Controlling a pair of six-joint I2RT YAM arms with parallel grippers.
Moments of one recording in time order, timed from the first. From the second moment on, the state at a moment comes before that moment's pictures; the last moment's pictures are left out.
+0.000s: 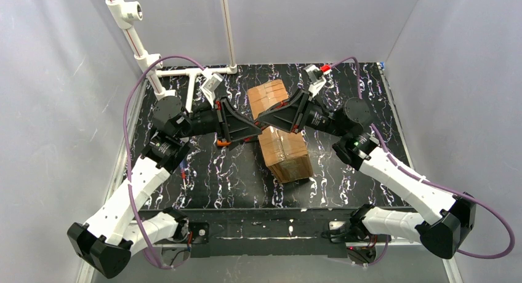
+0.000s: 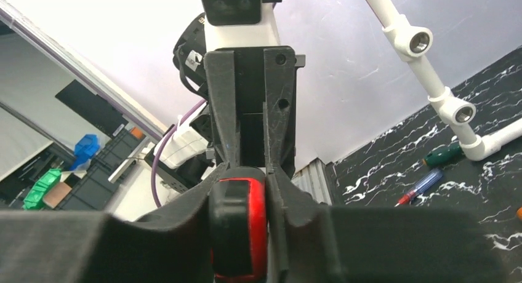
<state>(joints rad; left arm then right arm) -0.53 1.00 1.06 0.09 0.90 -0.81 0.78 1.08 1.02 0.43 -0.59 0.96</state>
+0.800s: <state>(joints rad) -0.48 1.00 0.95 0.19 0.83 -0.94 0.78 1.07 1.06 0.19 -0.36 0.85</state>
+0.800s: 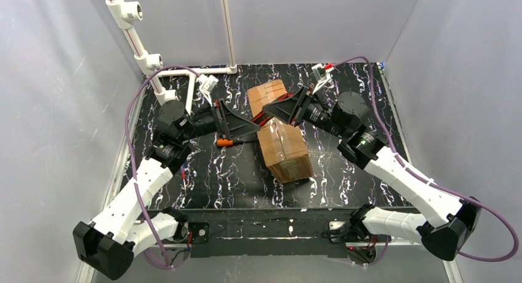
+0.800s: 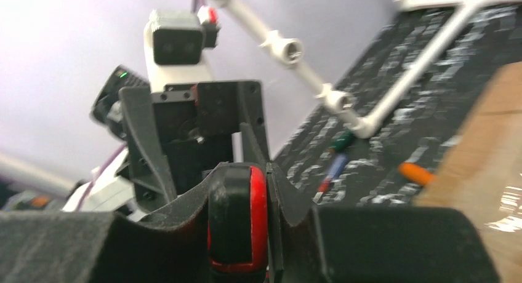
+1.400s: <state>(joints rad) -0.46 1.01 1.02 -0.40 0.37 -0.90 0.80 1.28 1.49 -0.23 0.24 0.27</state>
